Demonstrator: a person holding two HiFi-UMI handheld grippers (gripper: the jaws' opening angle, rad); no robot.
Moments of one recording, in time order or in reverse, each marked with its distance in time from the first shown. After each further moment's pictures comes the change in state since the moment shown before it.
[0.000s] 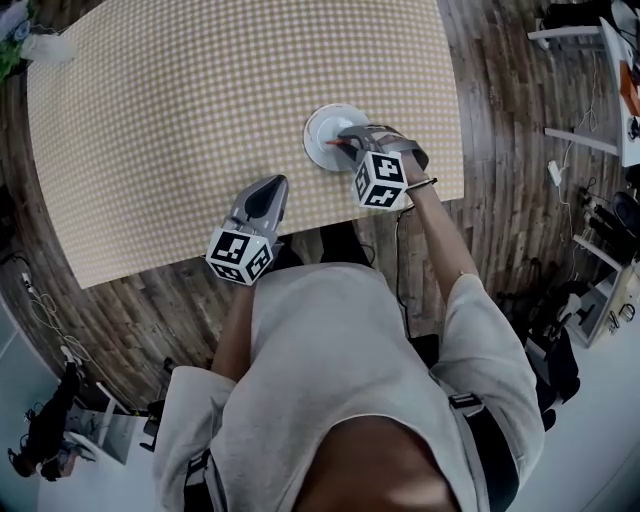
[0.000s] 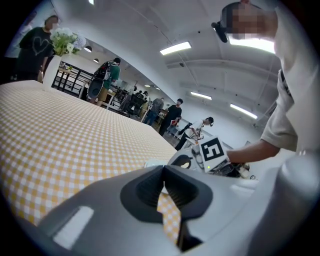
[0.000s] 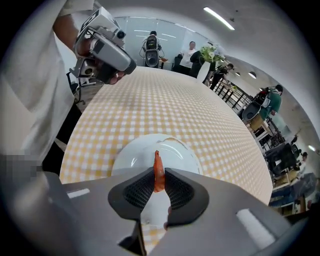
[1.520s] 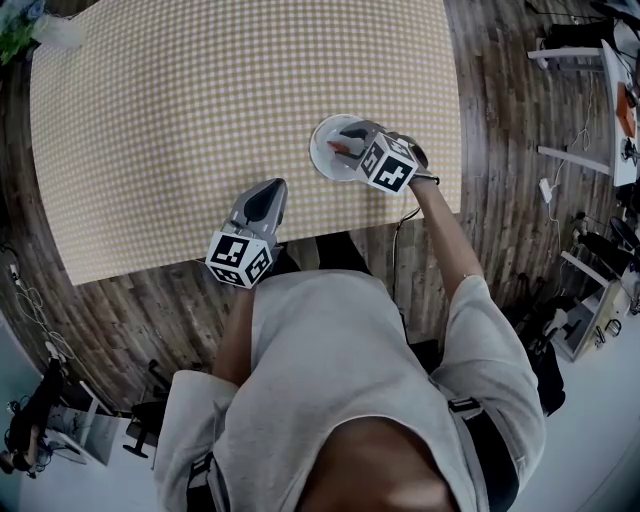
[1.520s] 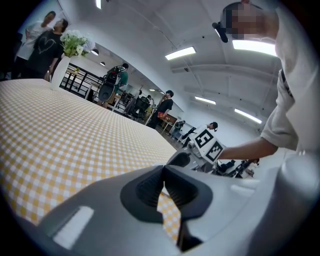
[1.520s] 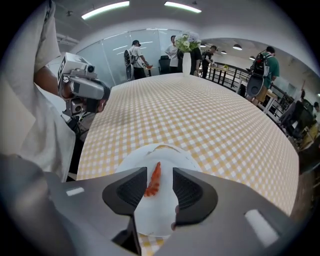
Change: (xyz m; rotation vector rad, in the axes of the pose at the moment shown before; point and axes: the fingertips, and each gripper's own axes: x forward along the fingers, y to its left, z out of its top) left arm -0.008 0.018 0.001 -0.043 -0.051 0.038; right arm 0.008 -0.015 0.015 0.266 -0.054 0.214
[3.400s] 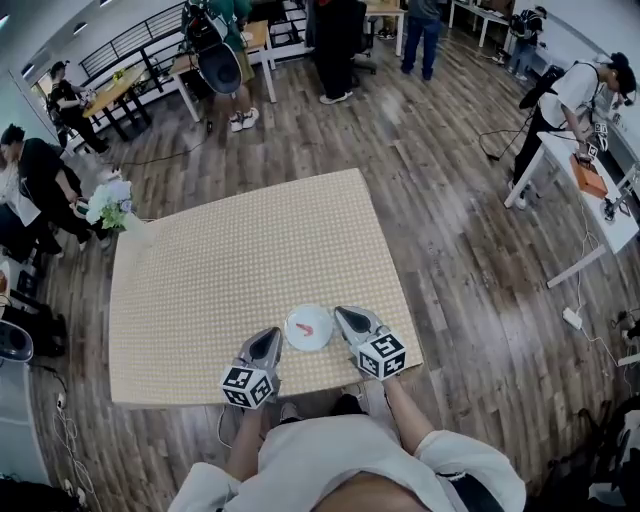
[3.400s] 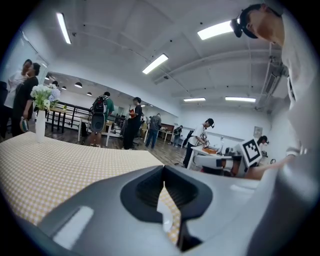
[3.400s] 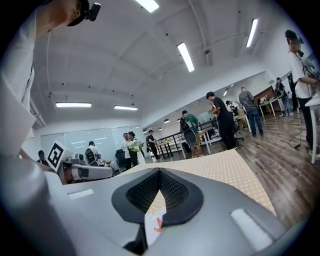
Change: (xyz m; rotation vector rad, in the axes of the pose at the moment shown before) left arm 0.024 -0.131 0.081 0.291 -0.144 0.084; right arm -0.241 0.001 -0.021 0.601 -1.036 -0.390
